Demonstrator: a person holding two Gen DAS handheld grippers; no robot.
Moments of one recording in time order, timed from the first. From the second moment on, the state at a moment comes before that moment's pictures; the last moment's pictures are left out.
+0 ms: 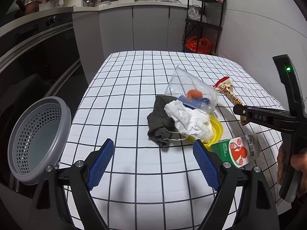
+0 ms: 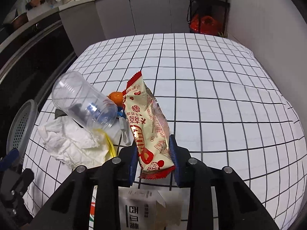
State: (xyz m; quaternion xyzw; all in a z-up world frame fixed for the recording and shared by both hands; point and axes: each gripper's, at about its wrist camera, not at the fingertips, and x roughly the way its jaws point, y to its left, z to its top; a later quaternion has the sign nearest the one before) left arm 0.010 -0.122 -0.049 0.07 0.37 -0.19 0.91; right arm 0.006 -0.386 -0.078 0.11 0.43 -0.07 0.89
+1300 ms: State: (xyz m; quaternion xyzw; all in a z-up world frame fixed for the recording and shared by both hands) left arm 0.039 -0.177 -0.057 0.09 0.40 -0.15 0.90; right arm -0.017 -0.420 -0.051 0.18 0.39 -0.04 0.90
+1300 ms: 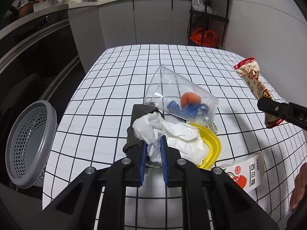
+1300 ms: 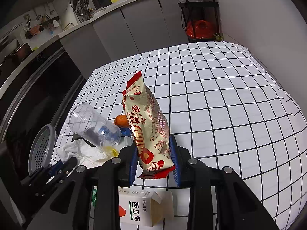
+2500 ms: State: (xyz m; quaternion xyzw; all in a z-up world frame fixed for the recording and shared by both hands) left arm 0.031 -0.185 -0.056 0.10 0.40 -0.18 0.90; right arm -0.019 -0.408 -0.048 0.18 0.39 -0.03 0.90
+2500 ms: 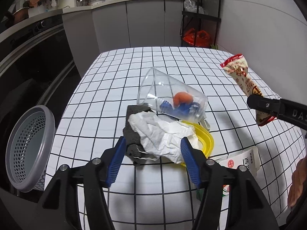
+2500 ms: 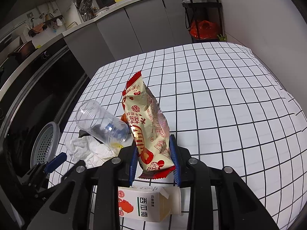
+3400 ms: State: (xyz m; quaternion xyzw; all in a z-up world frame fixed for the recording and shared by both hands) left arm 0.038 -0.203 -0.076 0.11 0.42 -0.17 0.88; right arm -0.017 -0.412 -0.046 0.19 0.39 -0.03 0.90
